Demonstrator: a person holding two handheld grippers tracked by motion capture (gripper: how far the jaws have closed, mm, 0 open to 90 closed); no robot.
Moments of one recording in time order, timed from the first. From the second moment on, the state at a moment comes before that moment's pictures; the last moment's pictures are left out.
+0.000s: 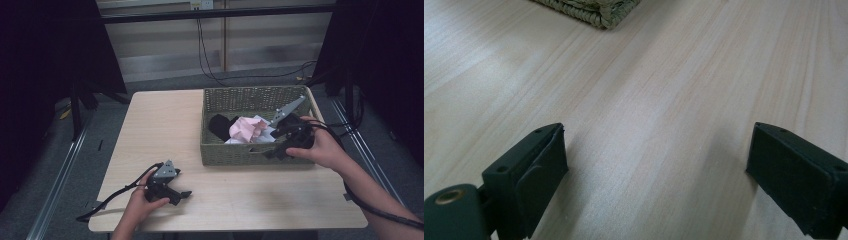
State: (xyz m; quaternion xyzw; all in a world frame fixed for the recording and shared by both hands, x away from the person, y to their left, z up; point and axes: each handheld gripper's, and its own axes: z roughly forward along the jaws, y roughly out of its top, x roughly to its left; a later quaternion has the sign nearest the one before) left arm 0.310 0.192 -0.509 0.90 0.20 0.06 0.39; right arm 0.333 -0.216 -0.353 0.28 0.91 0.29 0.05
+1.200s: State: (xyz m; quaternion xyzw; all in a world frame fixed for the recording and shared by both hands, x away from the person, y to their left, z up) left arm 0.310 0.192 -0.509 0.90 0.19 0.06 0.39; right arm 0.457 -0.222 -0.403 0.36 0.90 0.23 0.08
